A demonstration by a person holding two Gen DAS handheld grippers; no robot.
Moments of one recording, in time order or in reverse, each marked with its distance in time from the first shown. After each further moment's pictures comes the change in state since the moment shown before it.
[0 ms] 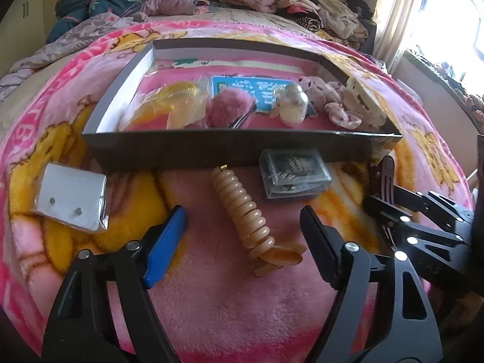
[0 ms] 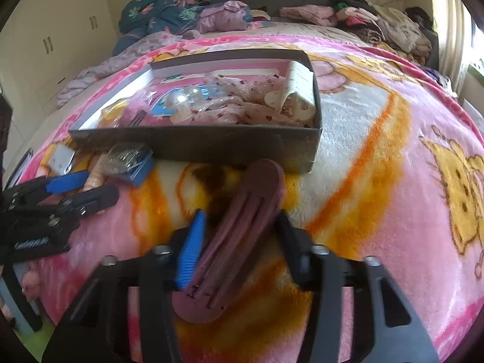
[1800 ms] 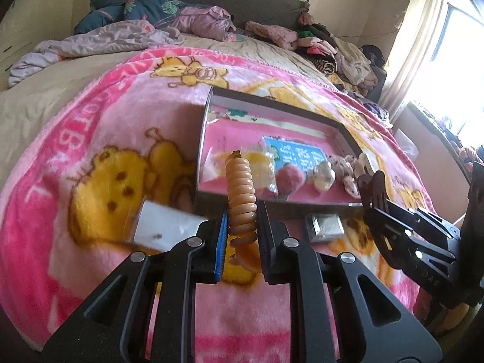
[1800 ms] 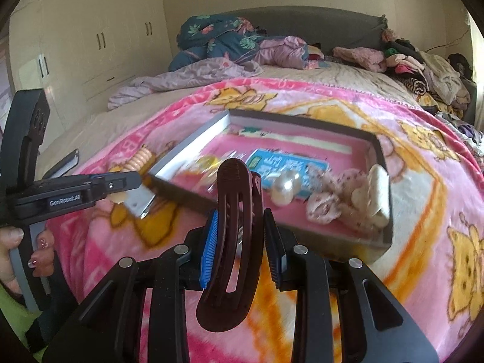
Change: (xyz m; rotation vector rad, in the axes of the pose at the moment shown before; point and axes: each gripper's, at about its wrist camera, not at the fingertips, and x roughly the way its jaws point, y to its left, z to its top) left arm -0.068 0.076 0.036 -0.154 -0.128 -0.047; right arm -0.041 0.070 0.061 -0.155 -0.142 0.150
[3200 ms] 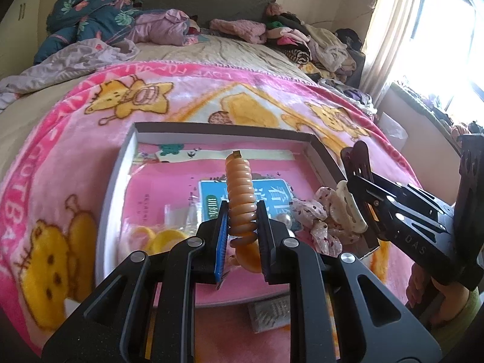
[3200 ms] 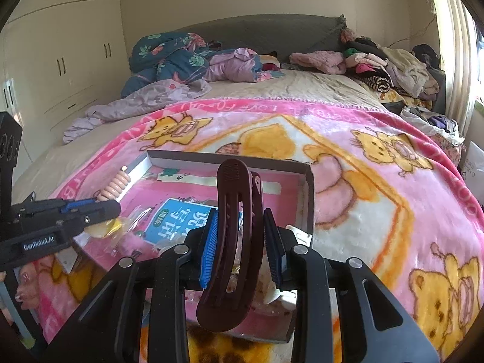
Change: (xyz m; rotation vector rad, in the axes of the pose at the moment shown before) left arm 0.073 -0.072 0.058 0.129 0.024 -0.065; right arm 0.032 -0.100 0.048 0.104 -0.059 -0.141
